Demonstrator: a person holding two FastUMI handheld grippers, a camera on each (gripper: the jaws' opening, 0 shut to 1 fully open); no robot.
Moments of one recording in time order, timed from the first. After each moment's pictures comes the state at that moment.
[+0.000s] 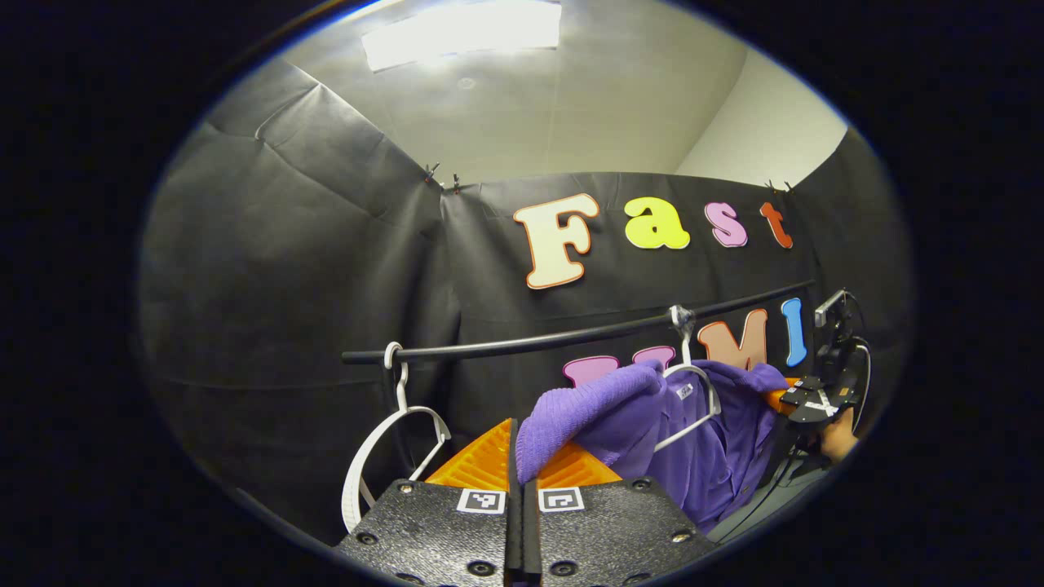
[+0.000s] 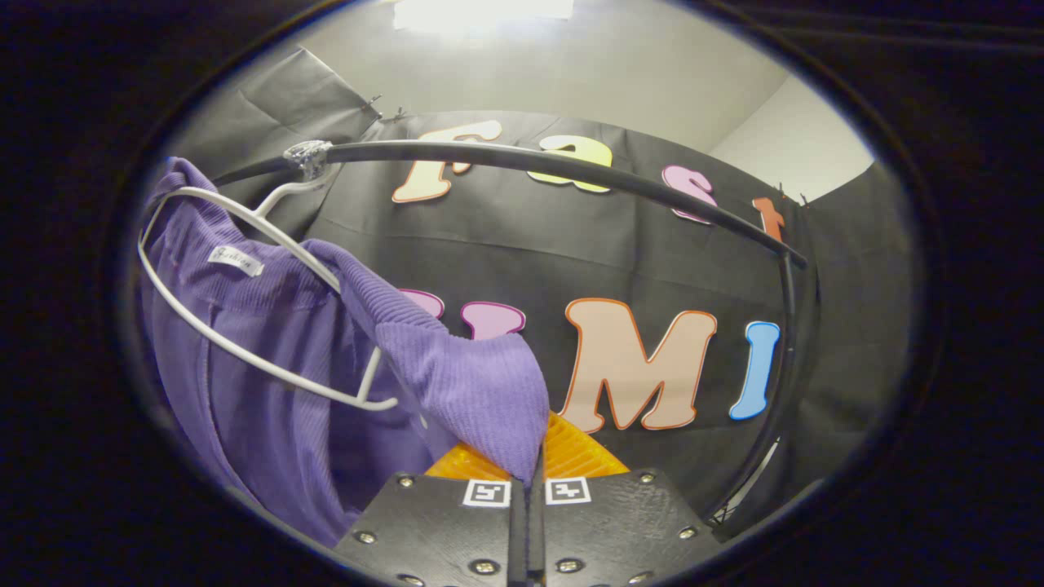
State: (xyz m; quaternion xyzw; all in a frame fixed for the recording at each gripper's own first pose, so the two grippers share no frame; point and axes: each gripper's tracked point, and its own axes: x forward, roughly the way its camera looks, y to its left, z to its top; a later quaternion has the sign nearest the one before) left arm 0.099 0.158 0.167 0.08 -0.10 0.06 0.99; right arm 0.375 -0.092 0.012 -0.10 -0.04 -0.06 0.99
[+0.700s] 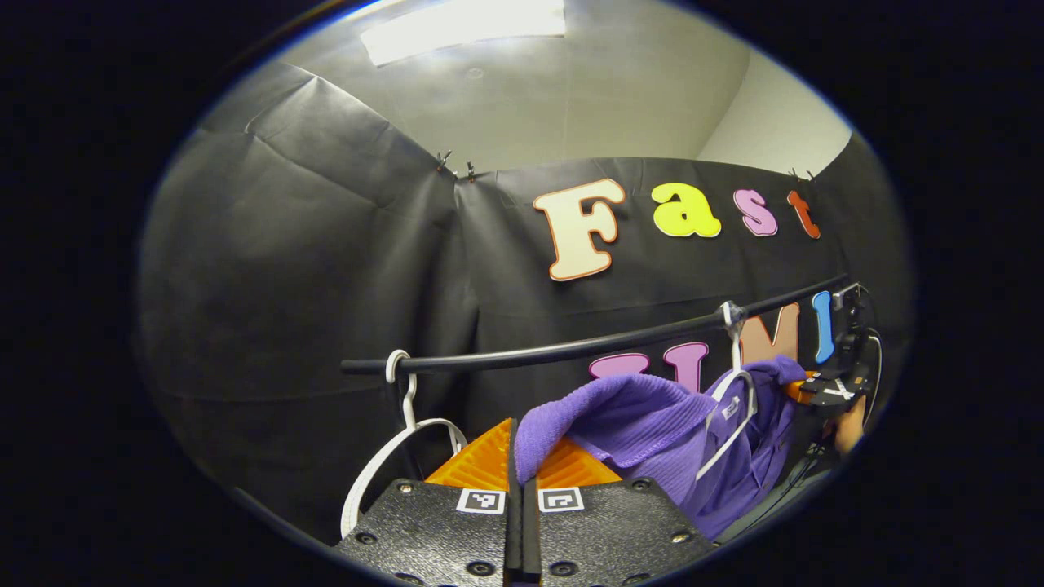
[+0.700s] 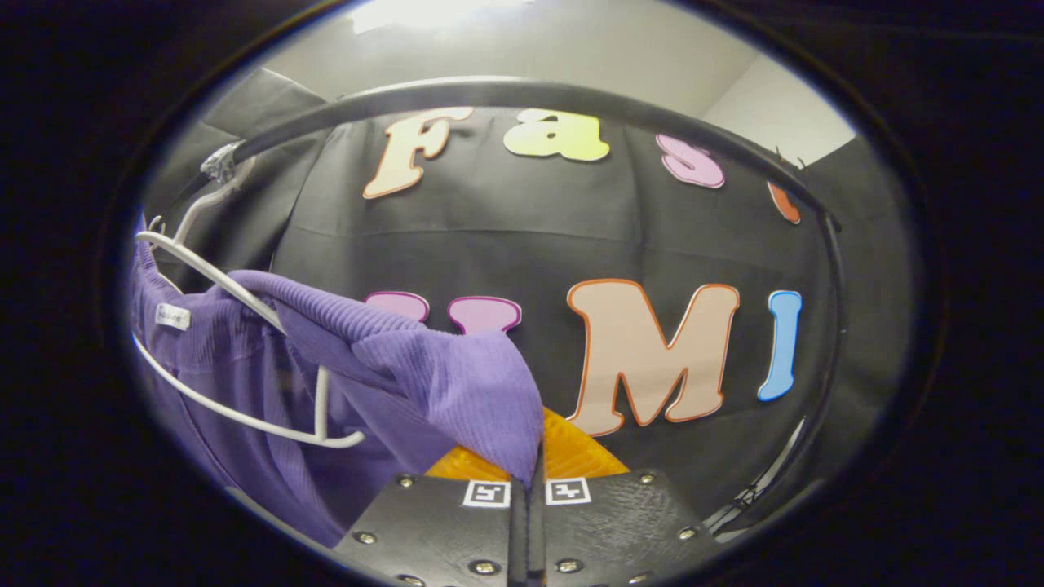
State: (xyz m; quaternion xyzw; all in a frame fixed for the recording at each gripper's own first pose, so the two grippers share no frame) left arm 0.148 0.191 0.165 0.09 -0.08 0.10 0.99; right arm 0.445 -0.105 0.004 -0.05 0.00 -0.06 1.00
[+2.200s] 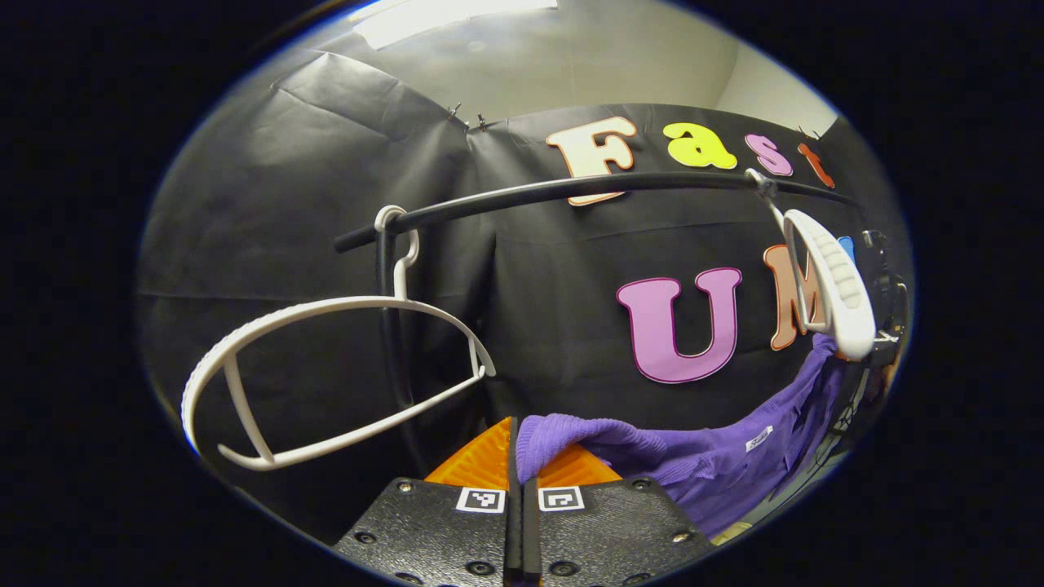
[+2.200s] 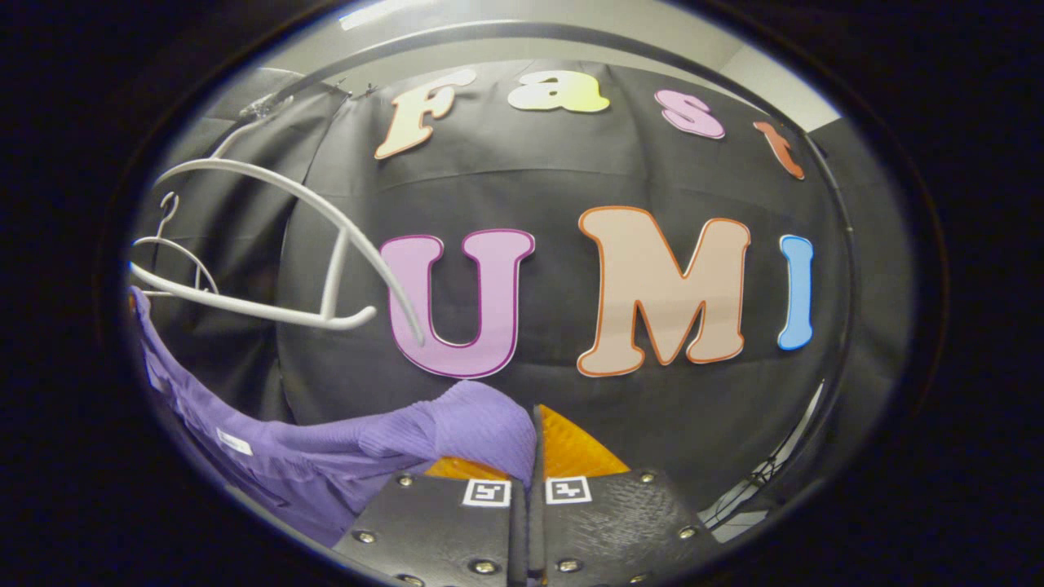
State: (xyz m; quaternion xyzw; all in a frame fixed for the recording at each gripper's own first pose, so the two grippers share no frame) left arm 0.170 0.224 0.028 0.11 -0.02 0.14 0.98; right arm 0.409 -0.101 -0.079 -0.02 0.06 -0.04 1.00
